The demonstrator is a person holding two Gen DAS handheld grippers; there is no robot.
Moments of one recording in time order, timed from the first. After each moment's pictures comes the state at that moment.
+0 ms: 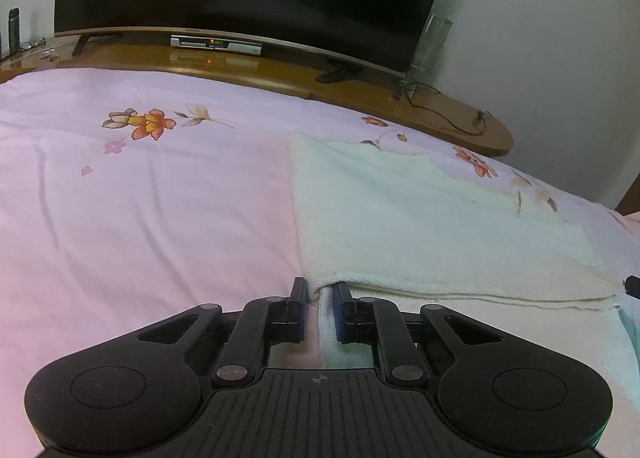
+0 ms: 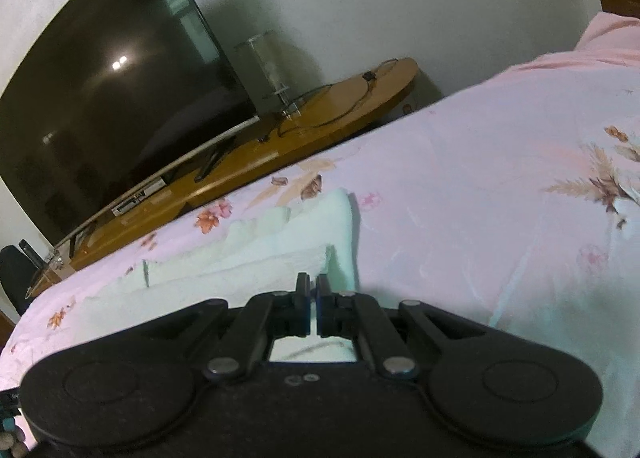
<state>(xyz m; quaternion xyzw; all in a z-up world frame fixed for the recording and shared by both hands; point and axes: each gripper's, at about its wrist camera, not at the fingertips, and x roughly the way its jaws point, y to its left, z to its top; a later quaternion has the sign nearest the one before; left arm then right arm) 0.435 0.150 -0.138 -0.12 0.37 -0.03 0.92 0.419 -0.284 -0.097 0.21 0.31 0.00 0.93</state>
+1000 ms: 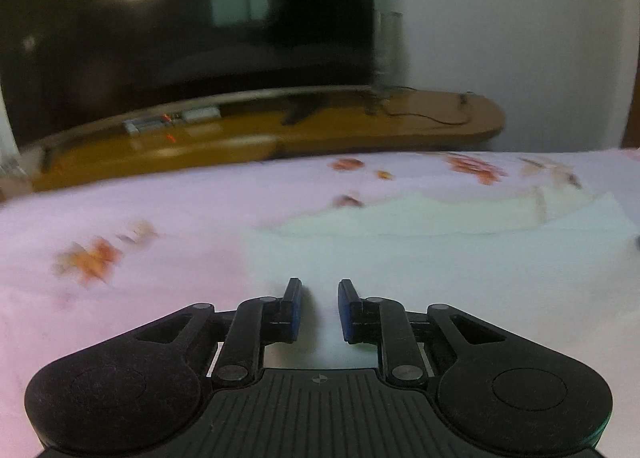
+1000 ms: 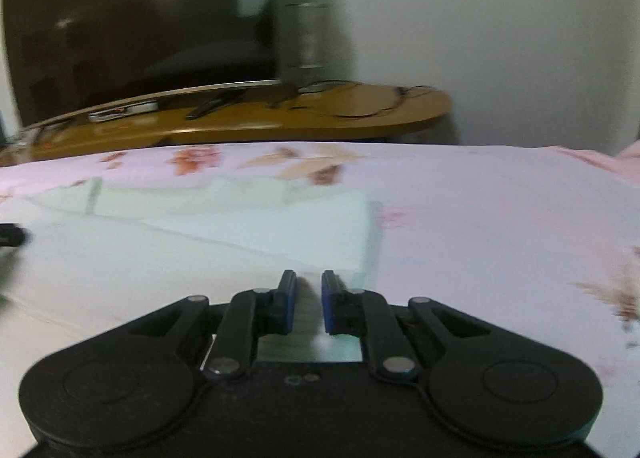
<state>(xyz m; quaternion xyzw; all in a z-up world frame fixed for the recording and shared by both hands) 0.504 0.104 -0.122 0.05 0.31 -0.04 0.95 0.473 -0.240 -0.121 -0.02 0.32 -0.01 0.95</state>
